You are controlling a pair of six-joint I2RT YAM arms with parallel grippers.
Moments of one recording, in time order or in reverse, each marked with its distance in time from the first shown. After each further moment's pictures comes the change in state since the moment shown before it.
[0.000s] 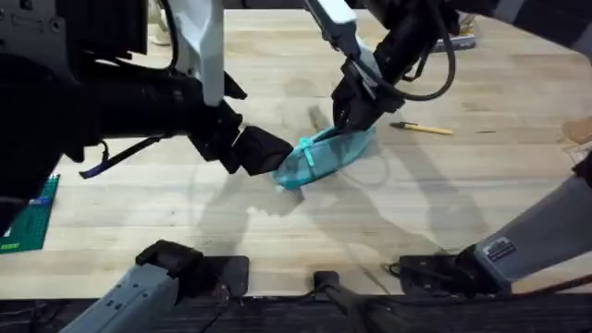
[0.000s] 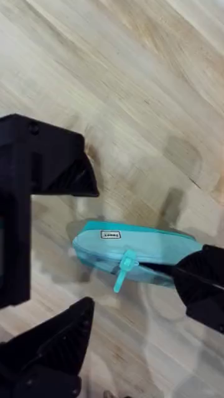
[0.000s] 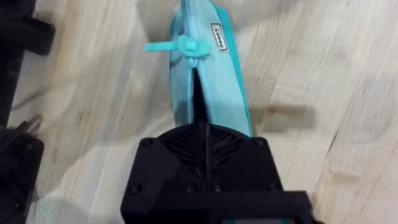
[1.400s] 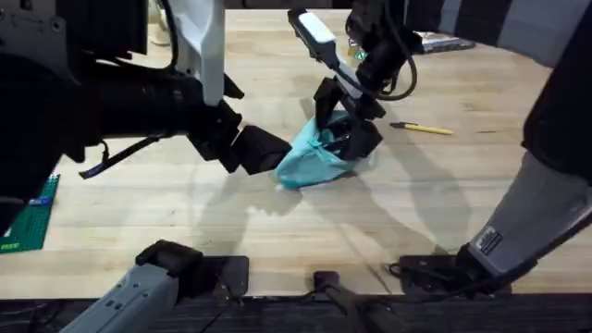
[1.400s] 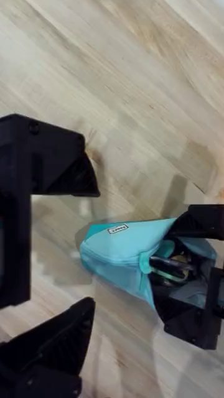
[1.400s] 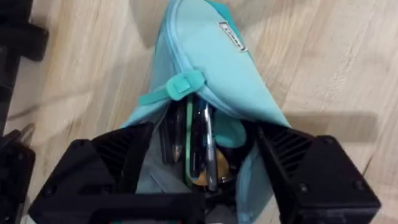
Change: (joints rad) left arm 0.000 0.000 0.000 0.000 -0.023 0.000; right arm 0.002 0.174 0.005 0.038 -0.050 -0.003
